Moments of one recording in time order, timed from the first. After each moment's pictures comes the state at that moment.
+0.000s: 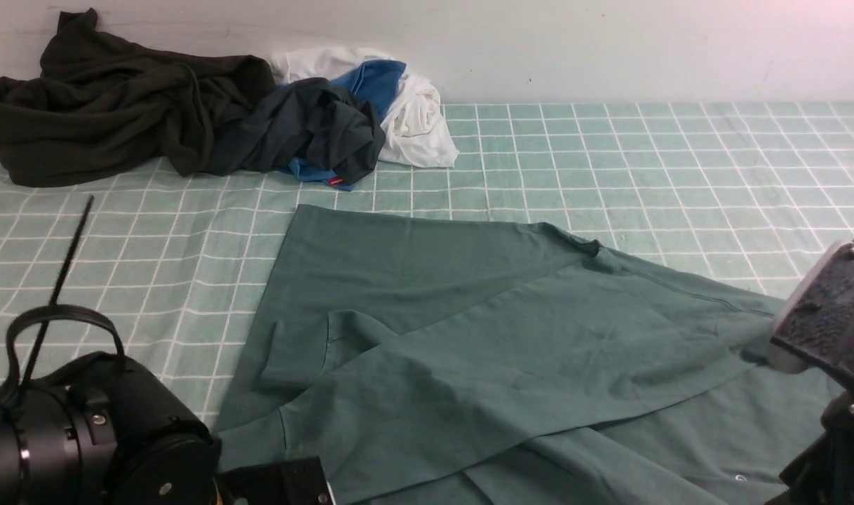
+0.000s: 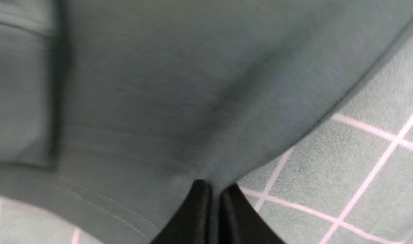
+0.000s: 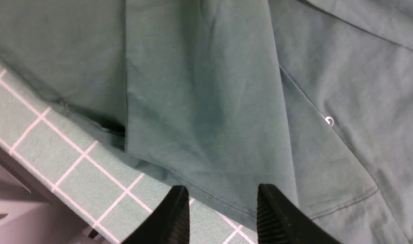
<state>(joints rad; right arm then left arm) 0.57 1.03 -0.85 0.06 1.24 -0.19 -0.69 1.39 -0.64 0.02 0.89 0.46</state>
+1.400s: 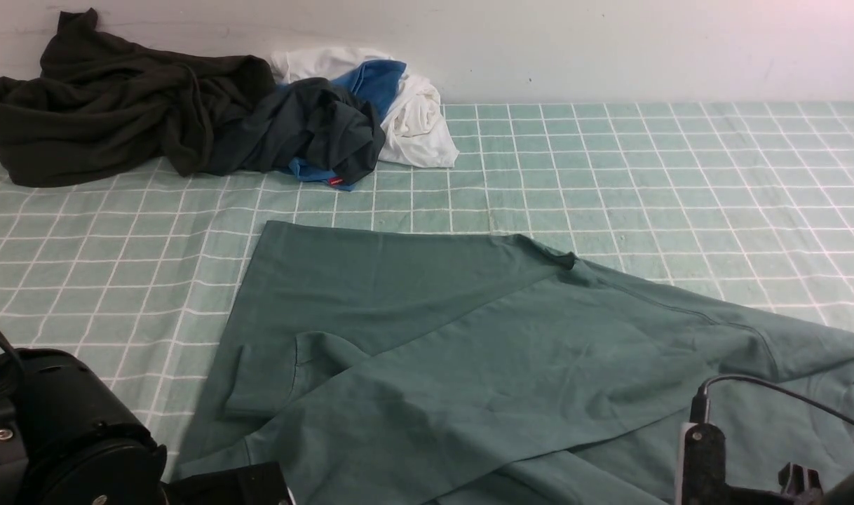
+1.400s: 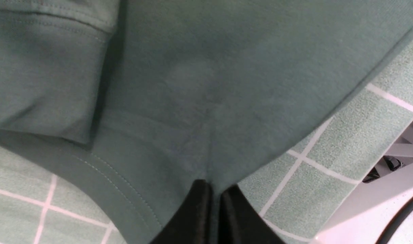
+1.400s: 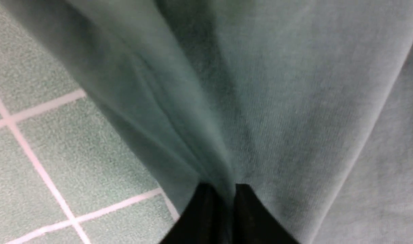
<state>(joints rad) 0.57 1.33 -0.50 -0.06 0.82 -0.58 -0.69 1.27 -0.63 0.02 1.02 0.40</state>
